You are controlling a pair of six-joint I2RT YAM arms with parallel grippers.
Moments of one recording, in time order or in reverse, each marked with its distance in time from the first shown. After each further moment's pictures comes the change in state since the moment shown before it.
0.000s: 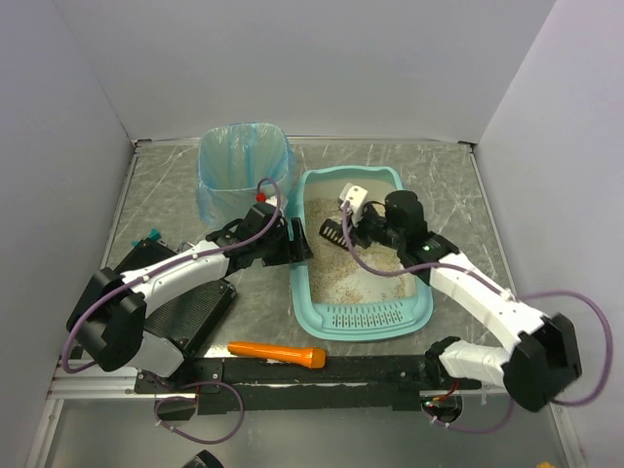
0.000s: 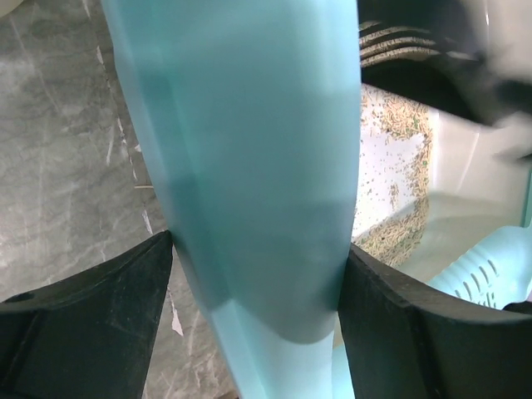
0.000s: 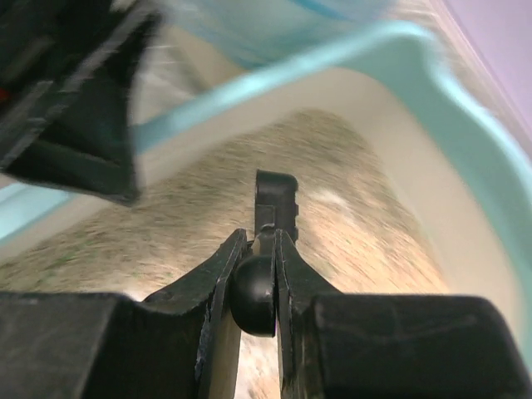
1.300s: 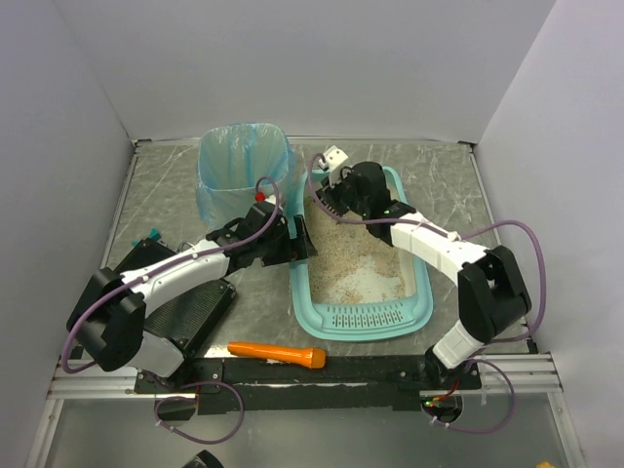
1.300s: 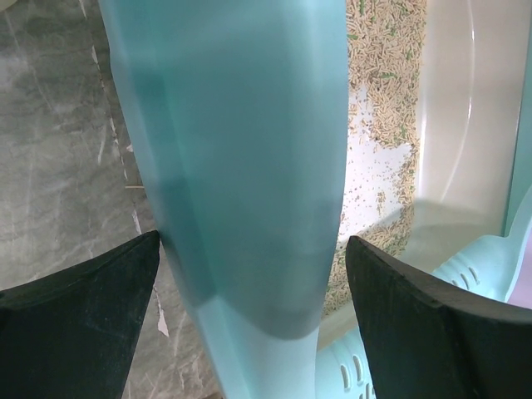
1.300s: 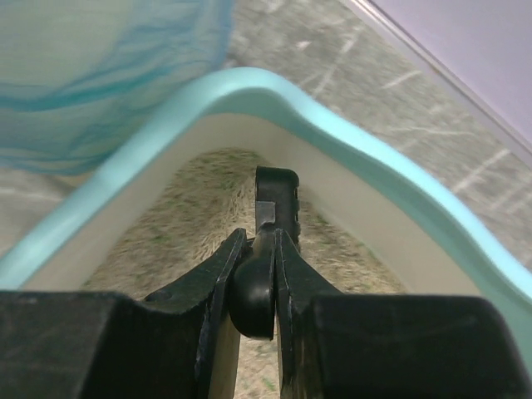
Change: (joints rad) left arm -0.001 0.002 0.016 -0.008 -0.003 -0.039; right arm 0.018 0.418 0.277 0.164 0.336 0.183
